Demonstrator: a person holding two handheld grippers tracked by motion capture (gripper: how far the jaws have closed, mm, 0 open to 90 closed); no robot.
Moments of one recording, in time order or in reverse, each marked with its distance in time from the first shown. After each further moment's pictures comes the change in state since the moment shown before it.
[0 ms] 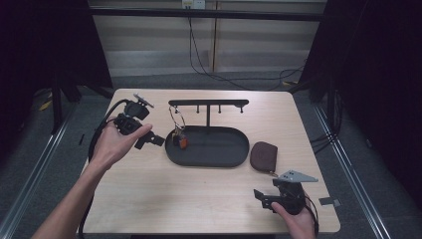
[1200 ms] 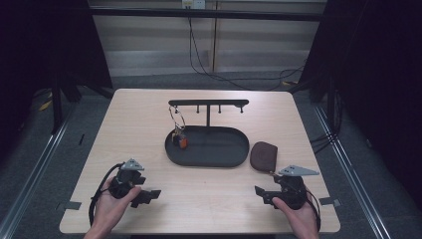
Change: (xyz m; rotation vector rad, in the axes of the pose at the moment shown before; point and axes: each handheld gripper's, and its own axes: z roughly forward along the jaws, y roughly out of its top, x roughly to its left) left arm -0.031 -0.151 0.064 -0.126 -0.038 -0.006; right arm -0.005 0.016 -0.003 0.036 0.007 0.005
